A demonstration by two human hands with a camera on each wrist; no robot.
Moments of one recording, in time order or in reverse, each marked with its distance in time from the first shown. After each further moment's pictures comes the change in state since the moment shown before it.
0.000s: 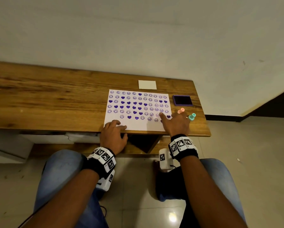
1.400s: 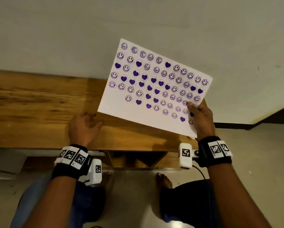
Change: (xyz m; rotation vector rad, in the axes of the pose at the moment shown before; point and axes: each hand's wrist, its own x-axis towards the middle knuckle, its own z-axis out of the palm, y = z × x) left_hand 0.088 -0.077 -0.043 -0.237 0.116 -0.358; right_hand 0.067 -0.001 -0.043 1.280 -0.182 -0.082
